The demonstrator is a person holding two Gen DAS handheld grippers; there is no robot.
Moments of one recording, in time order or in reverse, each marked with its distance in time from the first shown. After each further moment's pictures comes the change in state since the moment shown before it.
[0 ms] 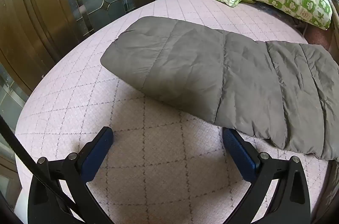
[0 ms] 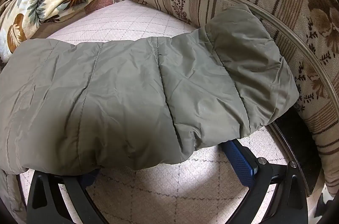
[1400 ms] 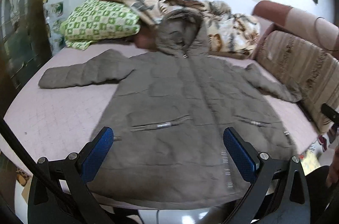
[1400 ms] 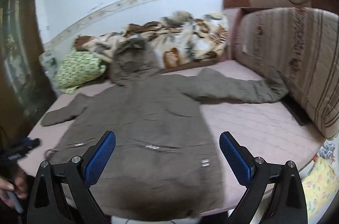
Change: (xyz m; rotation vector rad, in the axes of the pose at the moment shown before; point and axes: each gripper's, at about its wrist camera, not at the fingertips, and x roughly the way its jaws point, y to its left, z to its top) left arm -0.371 -0.097 -0.241 0.414 -0.246 -0.642; right arm -0.366 0.052 -0.239 -0.226 -0.381 0.576
